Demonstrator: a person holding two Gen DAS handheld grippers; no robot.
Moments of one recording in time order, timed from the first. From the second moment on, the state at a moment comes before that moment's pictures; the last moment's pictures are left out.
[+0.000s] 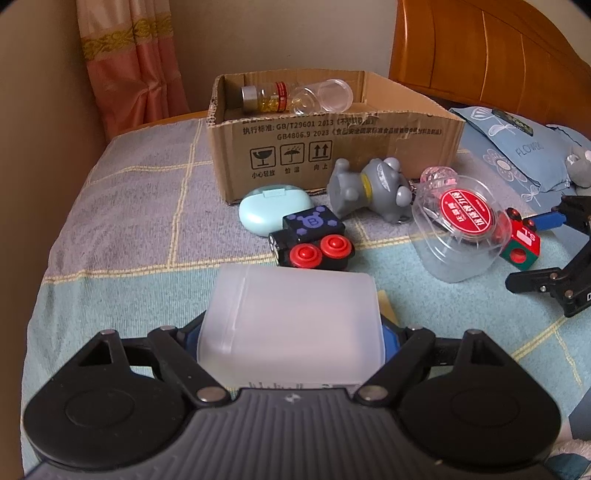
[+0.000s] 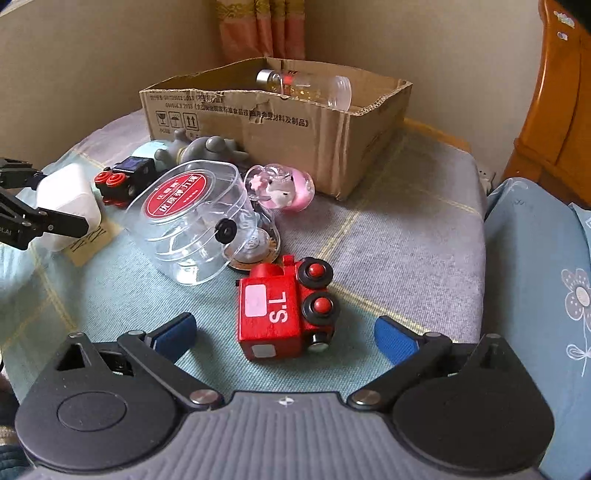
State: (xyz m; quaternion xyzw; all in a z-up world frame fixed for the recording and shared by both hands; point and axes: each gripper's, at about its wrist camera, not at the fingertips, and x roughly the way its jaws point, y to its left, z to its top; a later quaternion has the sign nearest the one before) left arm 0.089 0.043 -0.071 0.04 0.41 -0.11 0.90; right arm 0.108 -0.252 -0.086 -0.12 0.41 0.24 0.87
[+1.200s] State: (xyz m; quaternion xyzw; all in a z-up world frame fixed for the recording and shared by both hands) left arm 0.092 0.044 -0.069 0.04 0.41 -0.11 0.90; right arm 0.114 -0.243 -0.072 -0.12 0.42 0.24 0.86
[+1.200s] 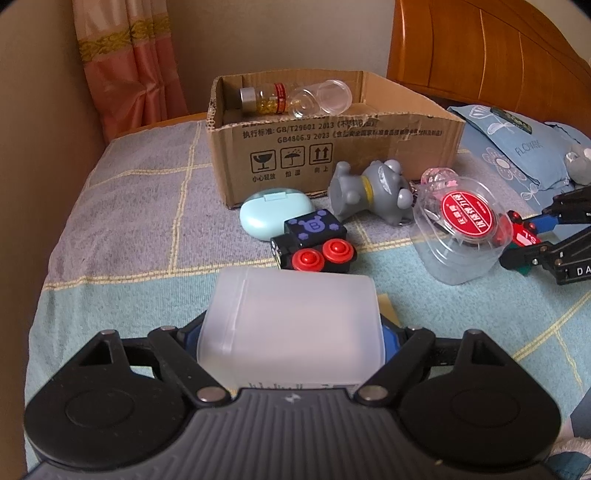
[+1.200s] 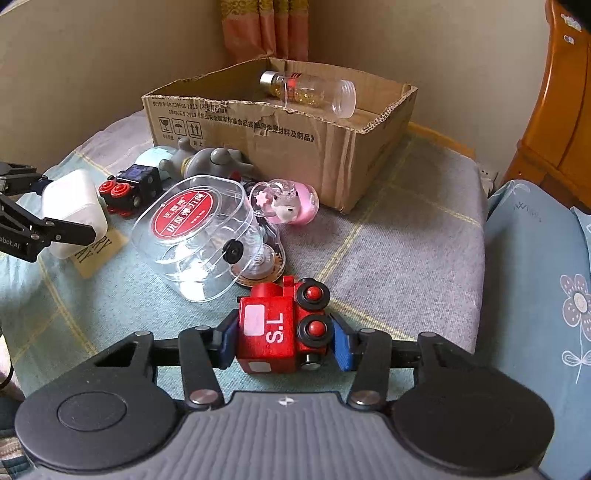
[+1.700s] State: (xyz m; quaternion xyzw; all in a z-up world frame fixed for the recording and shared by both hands) left arm 0.090 0.043 -0.019 0.07 0.41 -0.16 0.89; right arm 0.103 -0.243 -0.024 -0.13 0.40 0.24 0.88
